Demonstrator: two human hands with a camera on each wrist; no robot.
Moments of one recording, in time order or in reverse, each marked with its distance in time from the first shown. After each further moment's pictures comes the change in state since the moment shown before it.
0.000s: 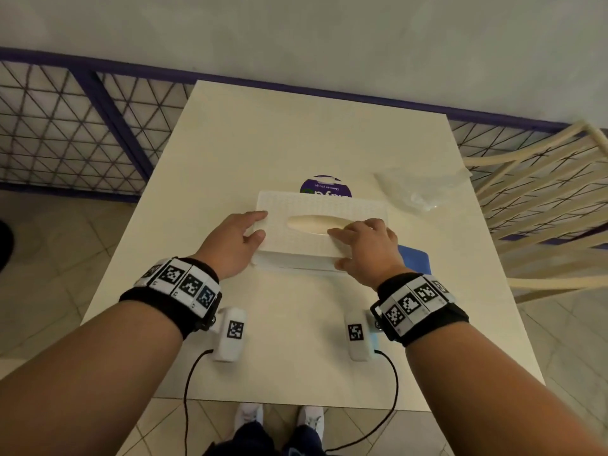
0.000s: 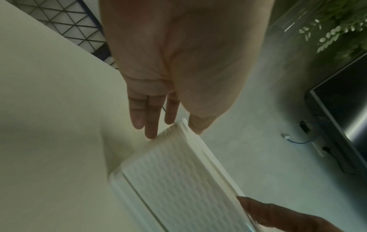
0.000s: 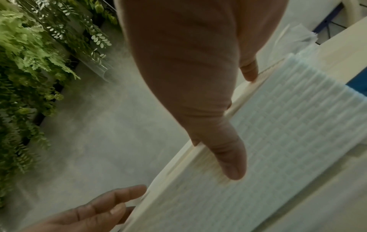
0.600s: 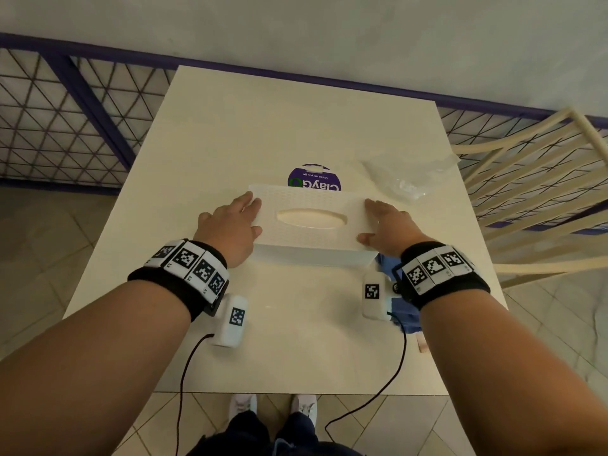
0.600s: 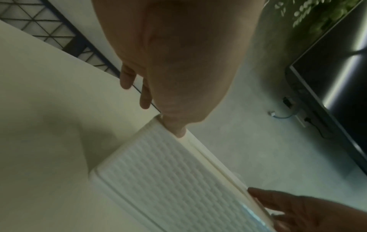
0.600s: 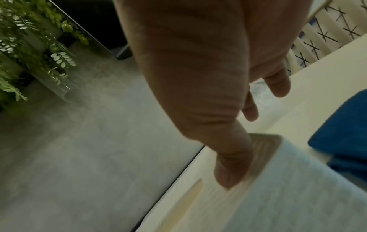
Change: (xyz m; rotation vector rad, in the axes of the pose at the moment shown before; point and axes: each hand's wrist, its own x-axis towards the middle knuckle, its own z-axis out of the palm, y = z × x) left_hand 0.016 0.013 0.016 0.568 -0.075 -0.005; right_hand 0.013 0.055 -0.016 0.144 -0.184 0.277
